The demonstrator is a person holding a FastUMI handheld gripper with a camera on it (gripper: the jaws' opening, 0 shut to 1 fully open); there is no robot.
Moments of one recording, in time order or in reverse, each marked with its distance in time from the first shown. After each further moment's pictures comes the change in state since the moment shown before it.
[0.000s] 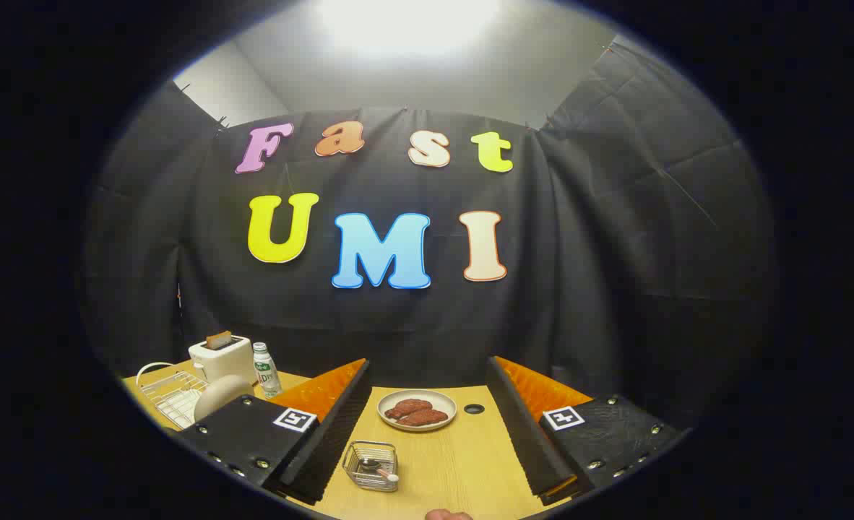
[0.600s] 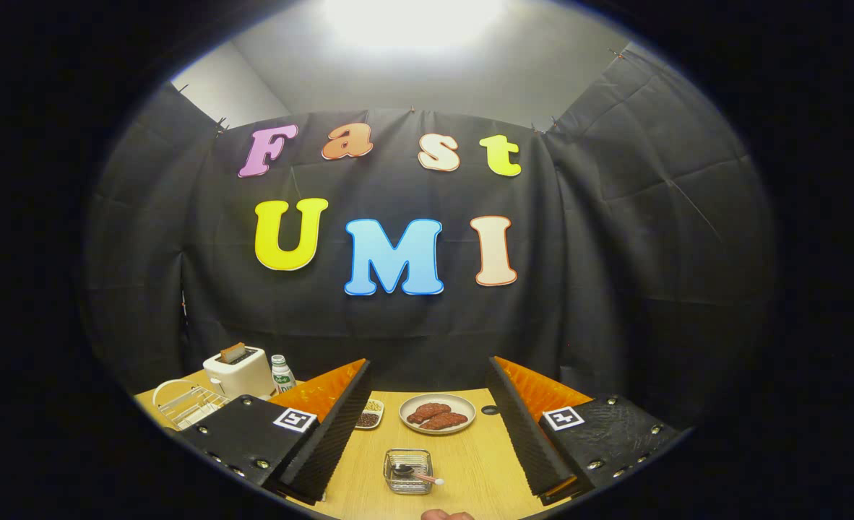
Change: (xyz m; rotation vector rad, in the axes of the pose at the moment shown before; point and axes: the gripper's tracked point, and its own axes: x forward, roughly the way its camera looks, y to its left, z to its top) arm -0.008 0.042 0.028 0.024 0.019 -0.011
